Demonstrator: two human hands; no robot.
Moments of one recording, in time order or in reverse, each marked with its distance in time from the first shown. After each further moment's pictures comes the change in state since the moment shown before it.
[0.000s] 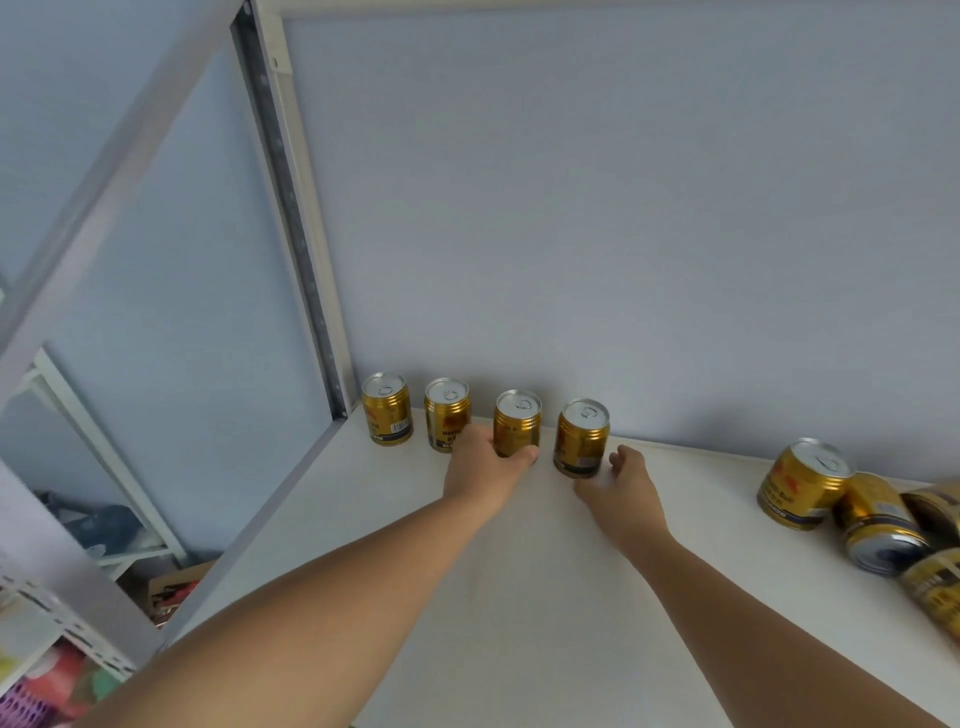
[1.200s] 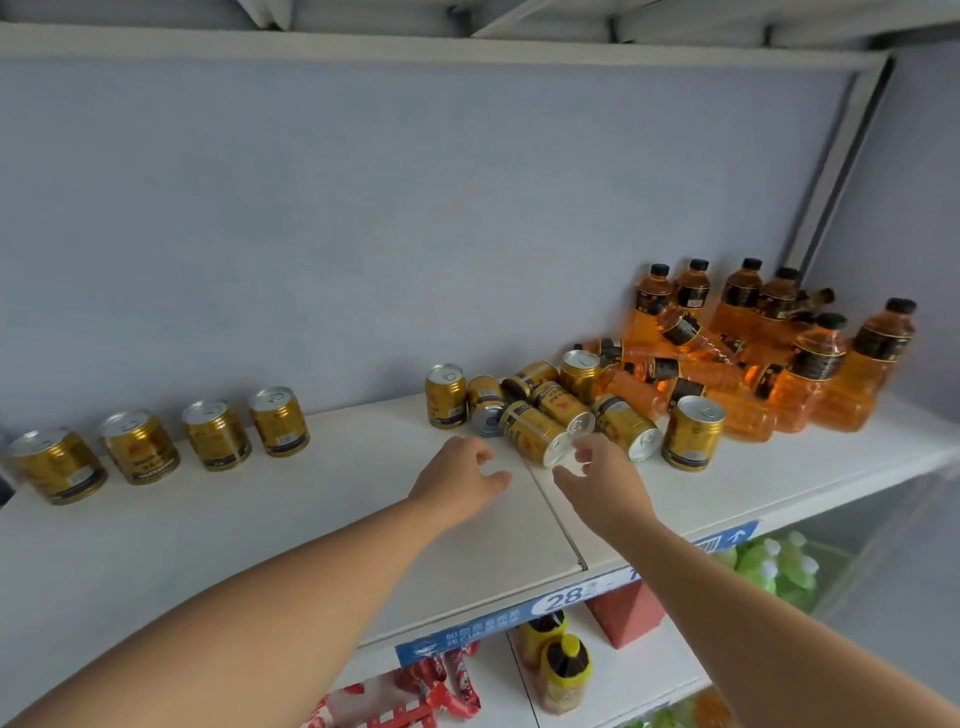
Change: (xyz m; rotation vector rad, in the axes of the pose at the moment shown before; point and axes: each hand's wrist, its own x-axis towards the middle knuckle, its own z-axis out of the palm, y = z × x) left_hand -0.186 0.153 0.204 0.291 -0.597 0.399; right_hand -0.176 0.124 -0.298 -0.283 0.414 0.088
